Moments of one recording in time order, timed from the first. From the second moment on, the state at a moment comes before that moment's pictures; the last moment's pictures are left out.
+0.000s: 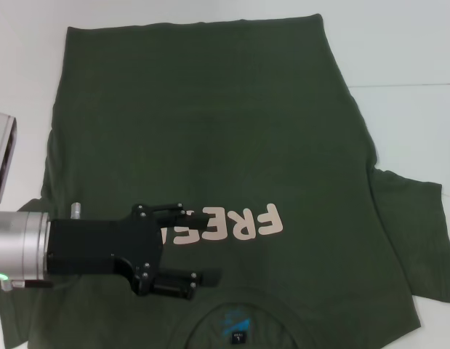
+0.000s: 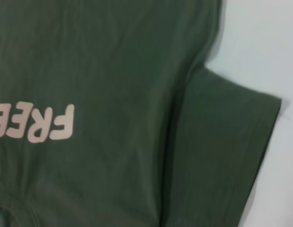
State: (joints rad) left arm -0.57 -2.16 0.59 0.78 2.16 1.83 -1.28; right arm 0.50 2.04 -0.54 -1.35 -2.69 -1.86 2.41
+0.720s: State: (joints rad) left arm -0.57 -2.16 0.60 0.78 2.17 1.83 -1.28; right arm 0.55 2.02 -0.55 -1.13 -2.77 -1.76 2.44
